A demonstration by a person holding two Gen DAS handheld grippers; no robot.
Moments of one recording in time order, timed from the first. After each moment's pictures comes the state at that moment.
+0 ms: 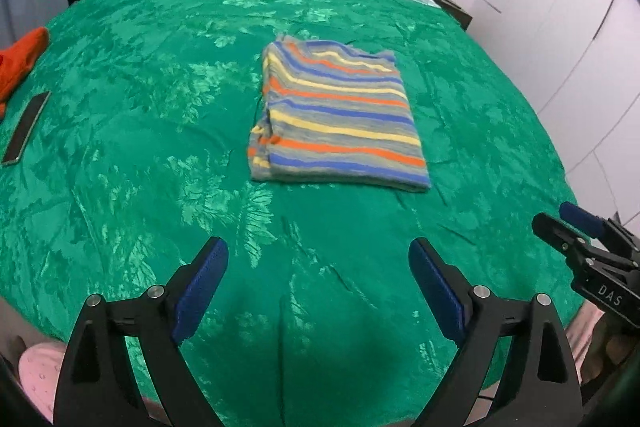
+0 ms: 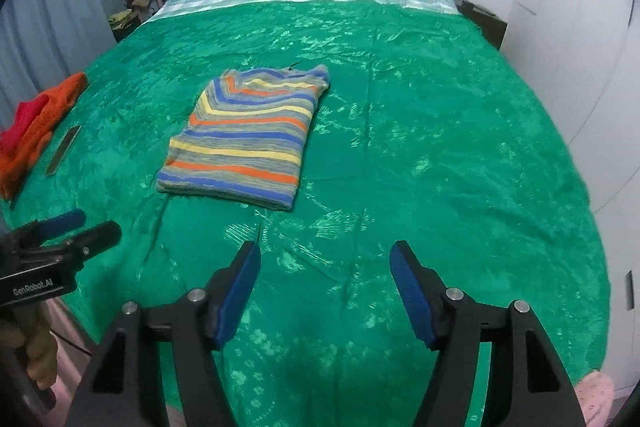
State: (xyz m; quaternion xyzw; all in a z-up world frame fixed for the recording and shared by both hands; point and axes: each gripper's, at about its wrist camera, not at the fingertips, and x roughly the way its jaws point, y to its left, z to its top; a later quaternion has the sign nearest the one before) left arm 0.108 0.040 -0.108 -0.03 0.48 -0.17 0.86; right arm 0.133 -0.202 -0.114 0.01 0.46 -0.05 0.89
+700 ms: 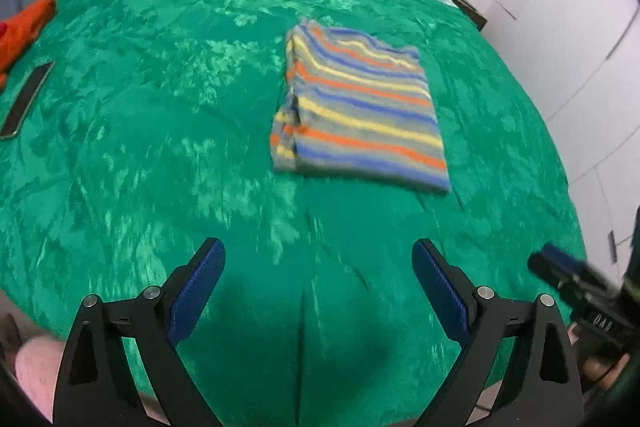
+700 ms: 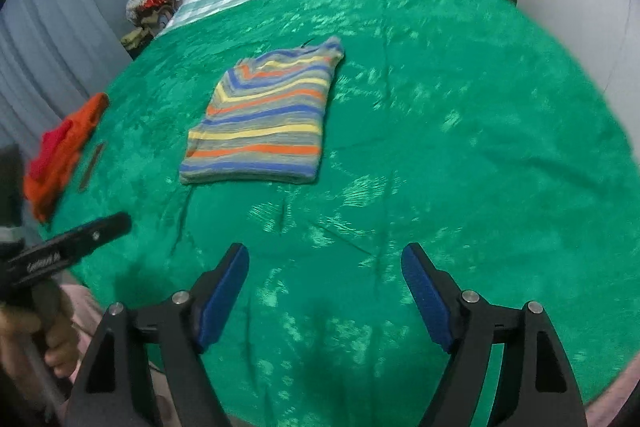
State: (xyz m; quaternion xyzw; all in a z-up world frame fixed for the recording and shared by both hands) left arm 0.140 0.065 -0.123 -0.07 0.51 -0.15 0.84; right arm 0.131 -0.225 -0.148 0.12 0.48 0.02 0.87
